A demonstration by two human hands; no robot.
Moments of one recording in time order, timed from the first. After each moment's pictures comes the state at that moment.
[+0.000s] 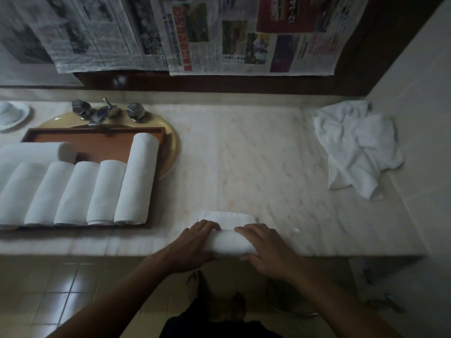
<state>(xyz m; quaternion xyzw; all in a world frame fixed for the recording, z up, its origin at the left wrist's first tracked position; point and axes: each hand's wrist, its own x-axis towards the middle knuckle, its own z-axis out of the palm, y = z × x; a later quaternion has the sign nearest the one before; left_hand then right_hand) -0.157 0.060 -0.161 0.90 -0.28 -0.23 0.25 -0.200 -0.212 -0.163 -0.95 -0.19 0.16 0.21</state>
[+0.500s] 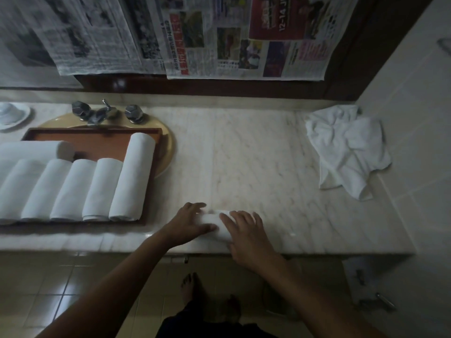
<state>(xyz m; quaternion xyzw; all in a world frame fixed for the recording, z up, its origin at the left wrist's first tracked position) -0.130 0.045 -0.144 0.90 -0.07 -0.28 0.32 -0.196 -0.177 -0.154 -0.98 -0.17 0.08 0.08</state>
